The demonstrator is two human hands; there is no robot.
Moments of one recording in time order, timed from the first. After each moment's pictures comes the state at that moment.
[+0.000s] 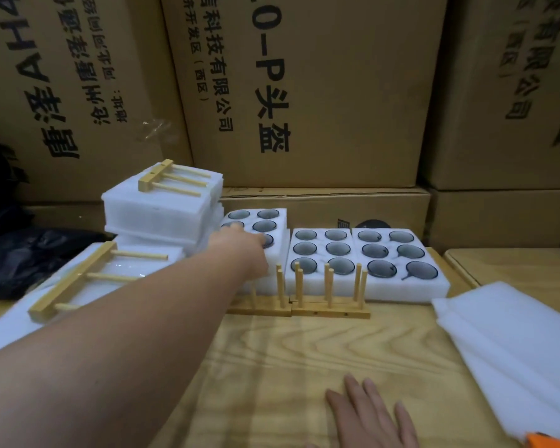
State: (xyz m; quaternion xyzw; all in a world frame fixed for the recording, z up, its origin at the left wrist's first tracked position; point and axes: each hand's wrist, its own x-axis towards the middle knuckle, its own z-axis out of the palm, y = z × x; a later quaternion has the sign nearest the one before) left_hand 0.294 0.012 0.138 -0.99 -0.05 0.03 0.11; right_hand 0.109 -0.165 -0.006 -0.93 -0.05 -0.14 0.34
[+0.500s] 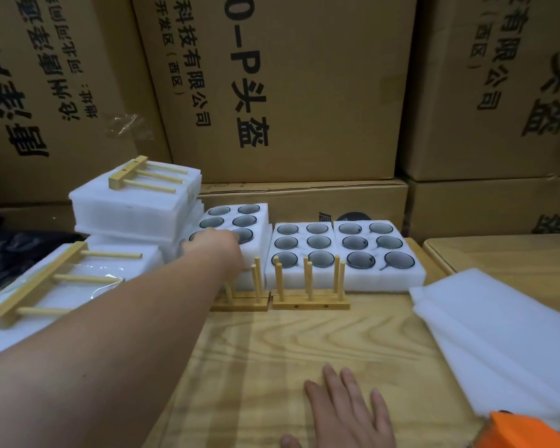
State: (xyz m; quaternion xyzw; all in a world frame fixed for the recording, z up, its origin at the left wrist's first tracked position) left_hand 0.296 0.009 0.127 -0.99 -0.12 0.04 0.05; right_hand 0.106 -0.183 -0.007 -0.97 -0.09 -0.05 0.24
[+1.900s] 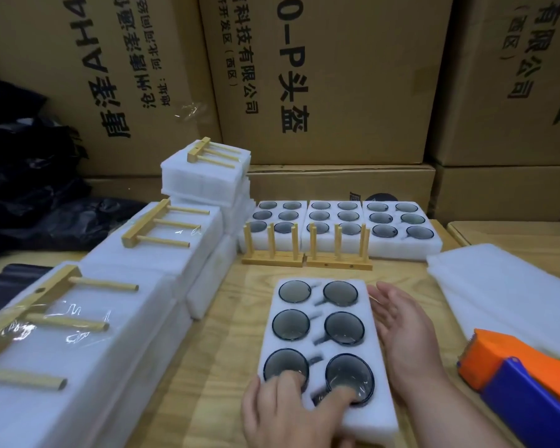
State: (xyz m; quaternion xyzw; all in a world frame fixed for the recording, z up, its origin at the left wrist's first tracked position) left_hand -0.048 -0.083 0.042 -0.90 -0.13 -0.12 -0.40; right_hand 0.127 -0.225 0.002 -0.50 0.08 -0.06 0.86
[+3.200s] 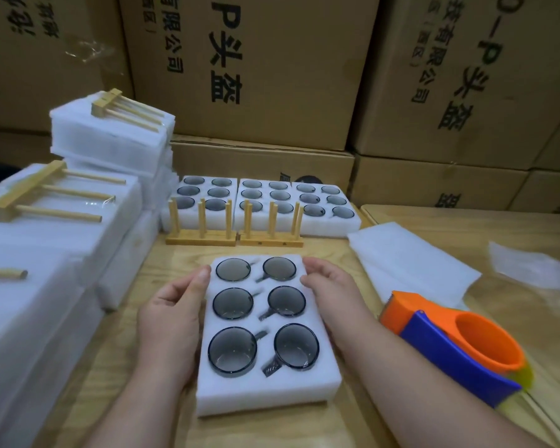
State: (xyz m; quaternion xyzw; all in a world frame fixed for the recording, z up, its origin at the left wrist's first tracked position) left_hand 0.081 -0.013 -0.001 -0.57 -0.13 -0.18 -0.79; right_hand 0.116 -0.223 0.027 -0.70 0.07 -0.01 0.71
